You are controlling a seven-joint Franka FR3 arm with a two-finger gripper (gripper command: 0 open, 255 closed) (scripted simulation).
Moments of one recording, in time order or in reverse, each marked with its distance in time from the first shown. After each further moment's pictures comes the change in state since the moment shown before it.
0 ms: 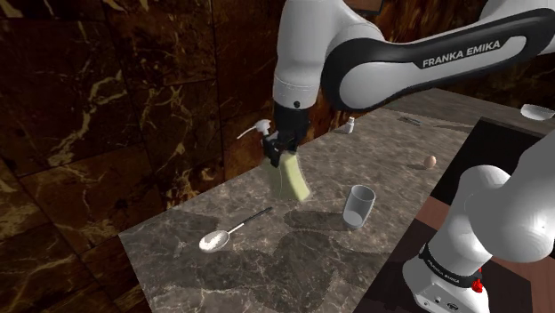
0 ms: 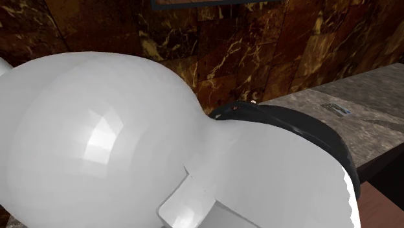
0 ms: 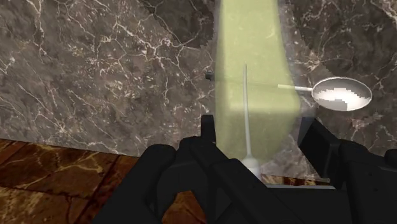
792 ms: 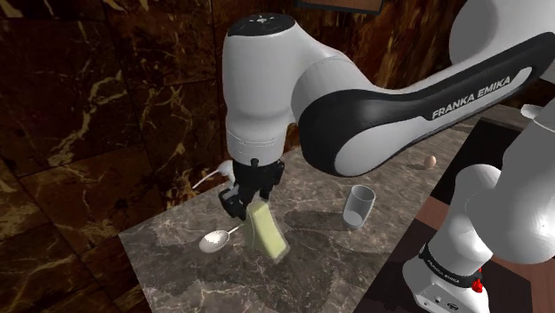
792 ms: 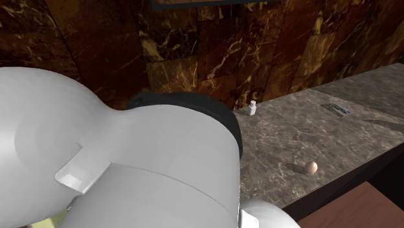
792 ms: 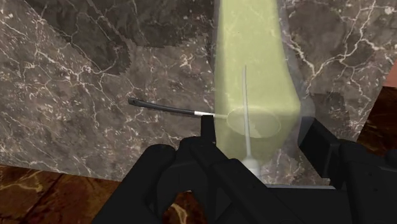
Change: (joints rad) arm 0.103 0.211 0.187 0.144 -0.059 0.009 0.324
